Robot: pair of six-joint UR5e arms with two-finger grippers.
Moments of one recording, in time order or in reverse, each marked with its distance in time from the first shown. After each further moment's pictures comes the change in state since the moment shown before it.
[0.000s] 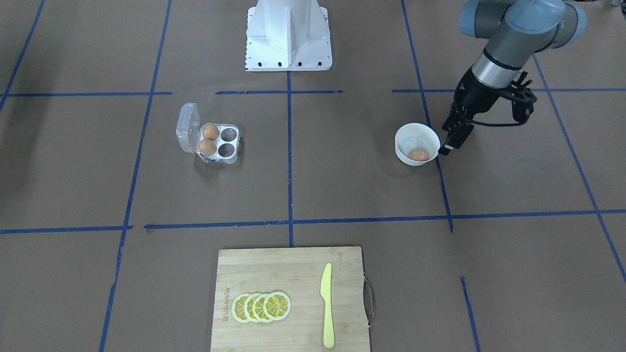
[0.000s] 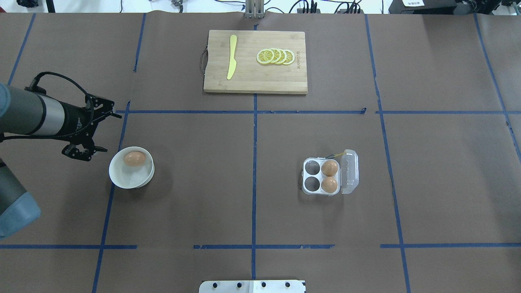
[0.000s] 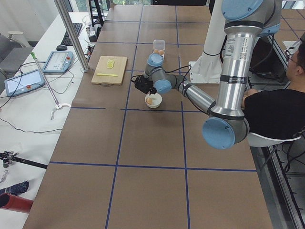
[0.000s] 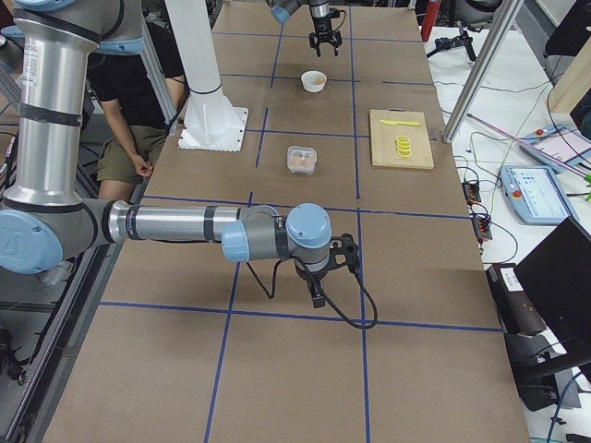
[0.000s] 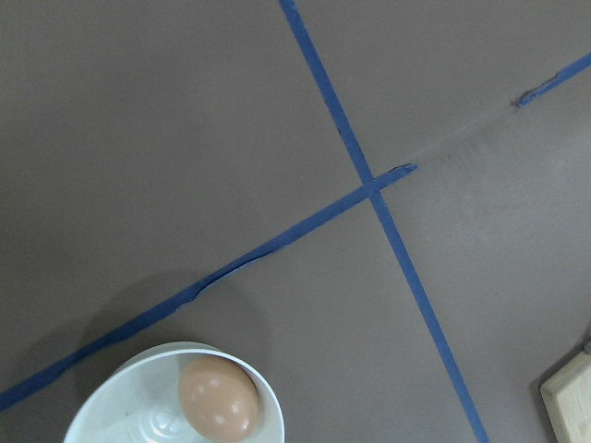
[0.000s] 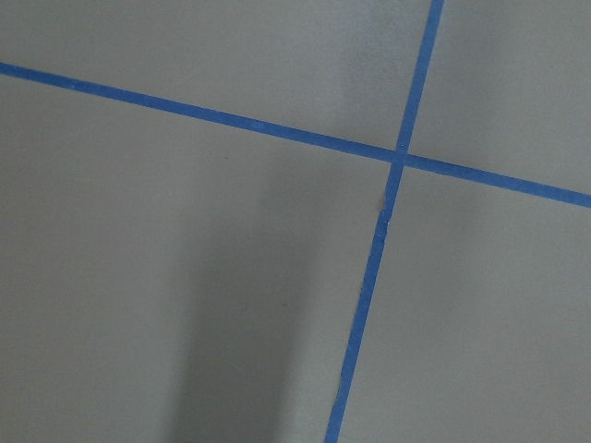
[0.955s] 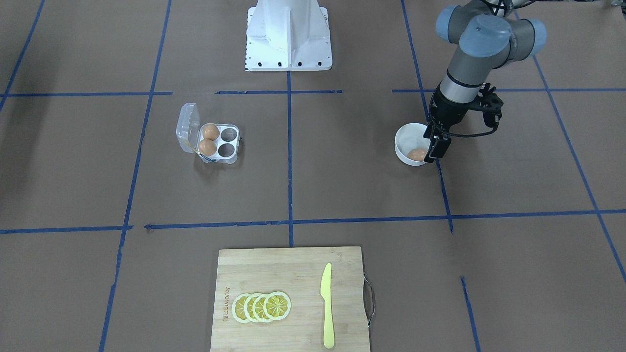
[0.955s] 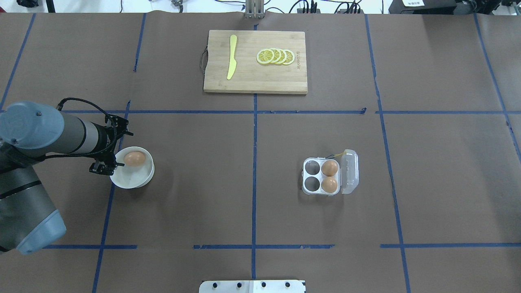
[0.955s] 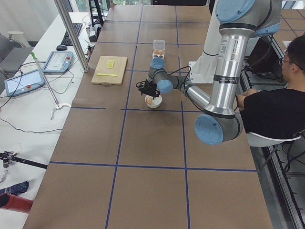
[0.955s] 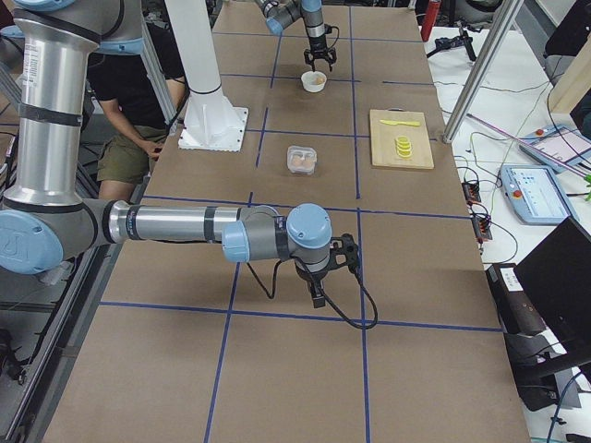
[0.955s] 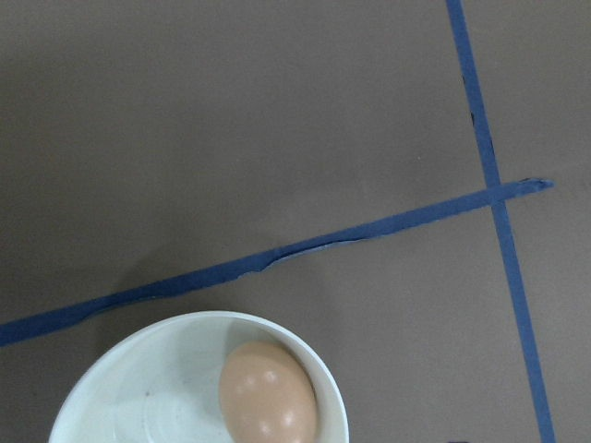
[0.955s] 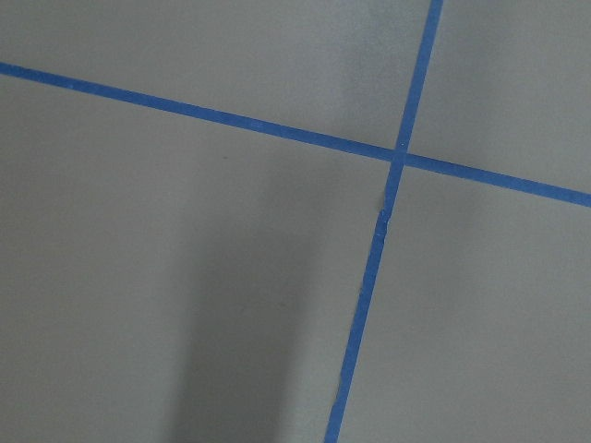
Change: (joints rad) left arm 0.101 -0.032 0.074 0.050 0.103 -0.179; right arm -0.001 0.001 0.000 0.003 0.000 0.000
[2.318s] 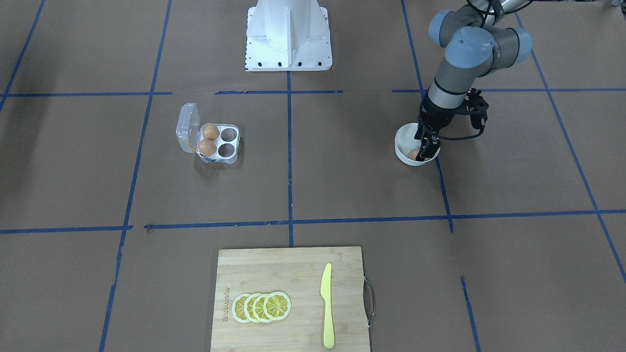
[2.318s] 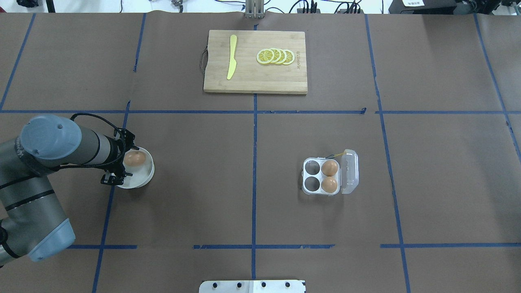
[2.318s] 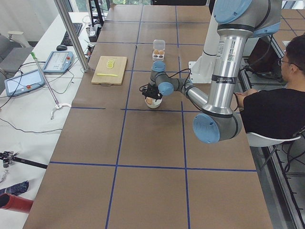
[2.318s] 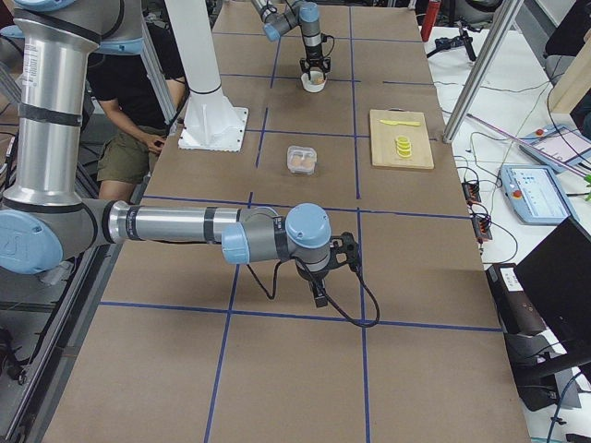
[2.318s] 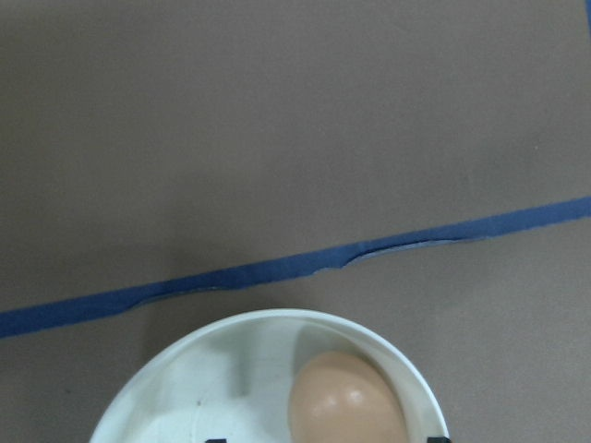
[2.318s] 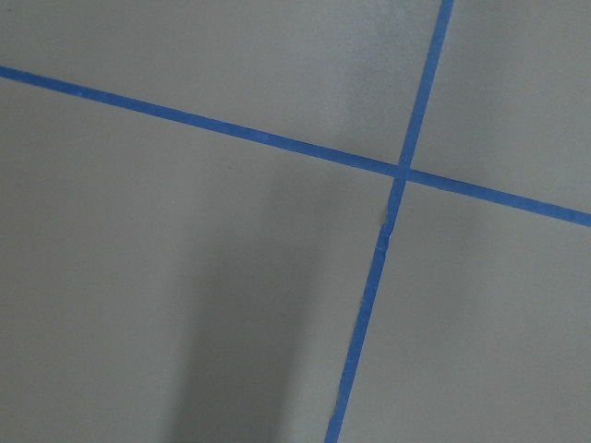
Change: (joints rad) left arm 0.053 -0.010 0.041 -0.003 0.000 -0.087; right arm 0.000 -0.002 -0.009 0.040 0.000 0.001
